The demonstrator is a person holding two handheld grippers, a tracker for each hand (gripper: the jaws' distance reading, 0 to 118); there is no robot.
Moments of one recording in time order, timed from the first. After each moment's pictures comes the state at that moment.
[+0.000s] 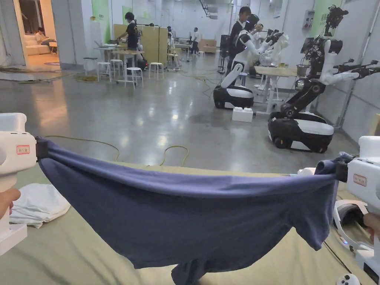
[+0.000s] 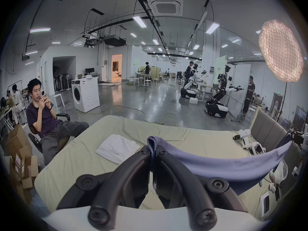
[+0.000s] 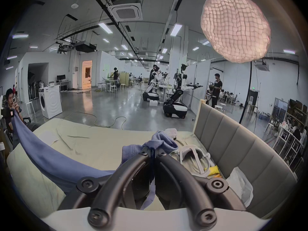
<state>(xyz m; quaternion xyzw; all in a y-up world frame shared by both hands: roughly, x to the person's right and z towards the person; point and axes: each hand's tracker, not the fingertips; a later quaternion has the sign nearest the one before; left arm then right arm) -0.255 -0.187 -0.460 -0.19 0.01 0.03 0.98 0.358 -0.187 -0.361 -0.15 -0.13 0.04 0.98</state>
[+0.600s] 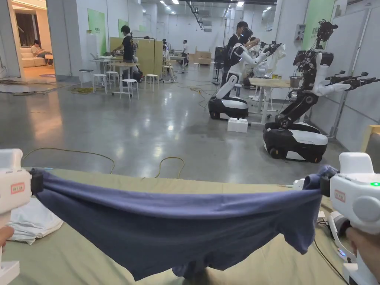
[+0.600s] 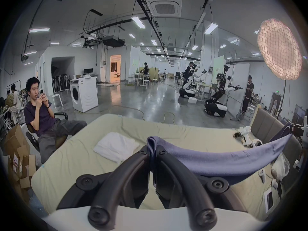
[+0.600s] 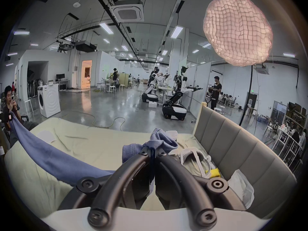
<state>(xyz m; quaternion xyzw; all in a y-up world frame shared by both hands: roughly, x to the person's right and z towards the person) -0.262 -0.245 -0.448 -0.20 0.00 0.04 0.98 0.363 -0.222 -0.376 -0.15 -0.14 0.04 0.98</state>
